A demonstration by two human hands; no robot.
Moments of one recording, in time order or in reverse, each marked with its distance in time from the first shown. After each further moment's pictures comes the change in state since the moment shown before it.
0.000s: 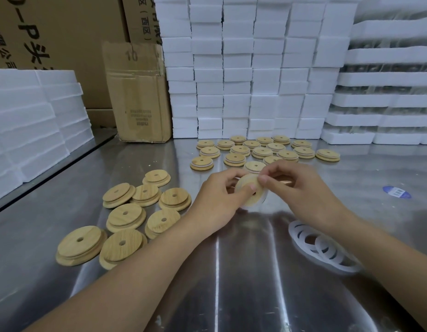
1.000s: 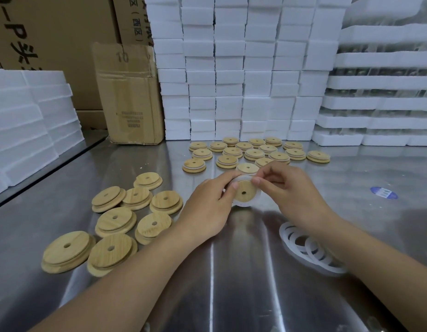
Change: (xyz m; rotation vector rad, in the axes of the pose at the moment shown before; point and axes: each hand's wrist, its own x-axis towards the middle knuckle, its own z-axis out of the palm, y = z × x) left_hand -0.006 0.001 -0.001 0.383 -0.007 0.090; right_hand 0.005 0.016 0.003 0.026 0.054 0.063
